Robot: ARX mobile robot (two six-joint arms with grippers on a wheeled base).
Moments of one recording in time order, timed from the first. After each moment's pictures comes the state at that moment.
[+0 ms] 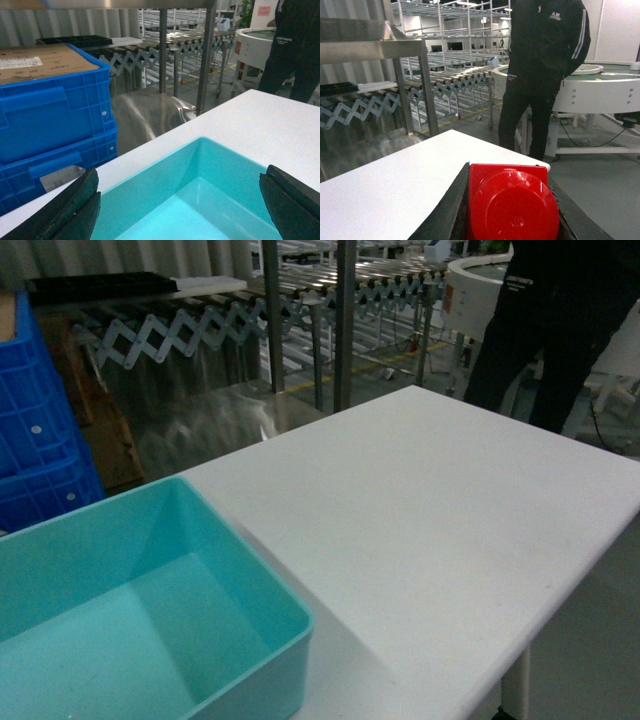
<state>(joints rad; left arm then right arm) 0.00 0.01 0.01 0.00 0.00 0.00 0.07 0.35 0.02 0.49 0.16 0.06</state>
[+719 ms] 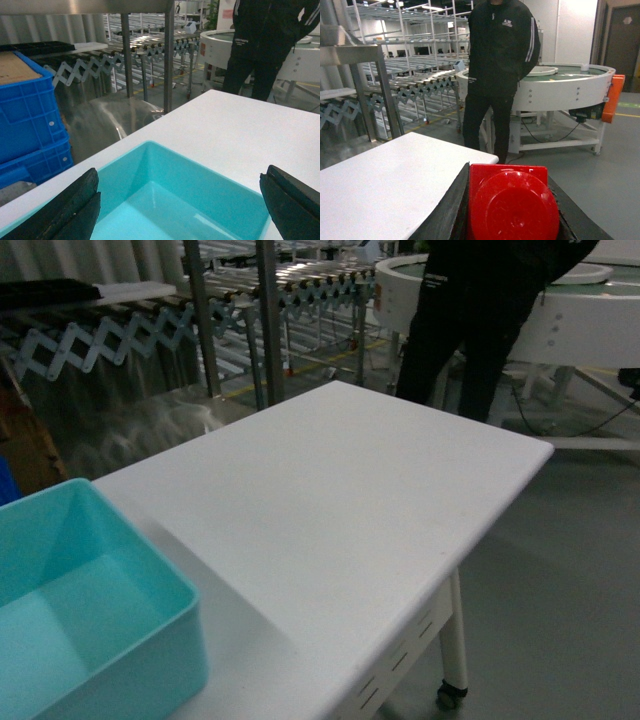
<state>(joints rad) 0.00 0.01 0.01 0.00 0.00 0.00 0.07 0.35 0.02 0.49 0.16 0.06</state>
